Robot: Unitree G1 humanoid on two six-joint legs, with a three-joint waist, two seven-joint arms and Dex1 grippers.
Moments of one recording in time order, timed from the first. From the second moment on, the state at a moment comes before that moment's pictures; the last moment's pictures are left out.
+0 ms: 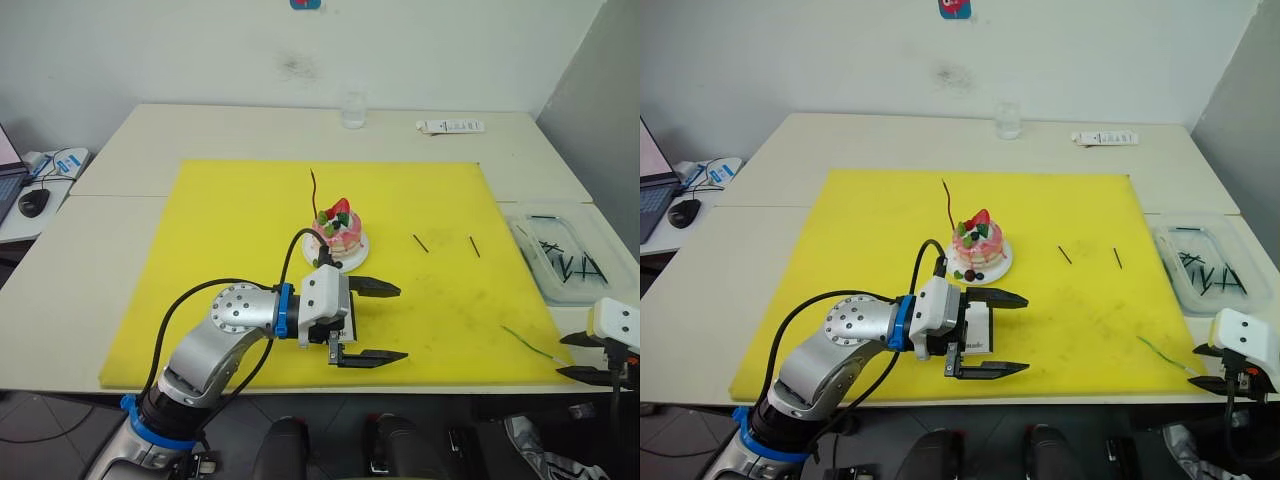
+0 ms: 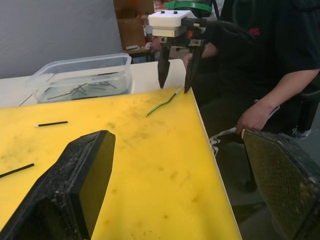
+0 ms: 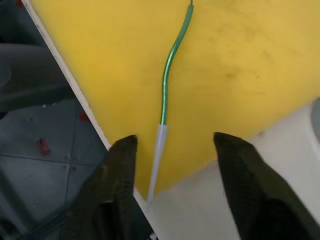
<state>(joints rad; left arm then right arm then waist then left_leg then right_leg) -0.33 0.48 -0.32 -0.42 -0.41 0.34 -1.03 0.33 -1.24 -0.39 -0.16 0.21 0.30 1.29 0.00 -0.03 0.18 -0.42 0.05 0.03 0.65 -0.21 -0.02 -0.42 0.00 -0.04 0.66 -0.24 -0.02</state>
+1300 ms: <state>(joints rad) -0.37 0.46 -0.37 -0.47 -0.35 0.30 -1.01 0.15 -1.30 -0.17 -0.25 0.20 0.59 1.28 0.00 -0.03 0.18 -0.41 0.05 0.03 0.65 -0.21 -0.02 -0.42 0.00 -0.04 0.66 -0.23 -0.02</state>
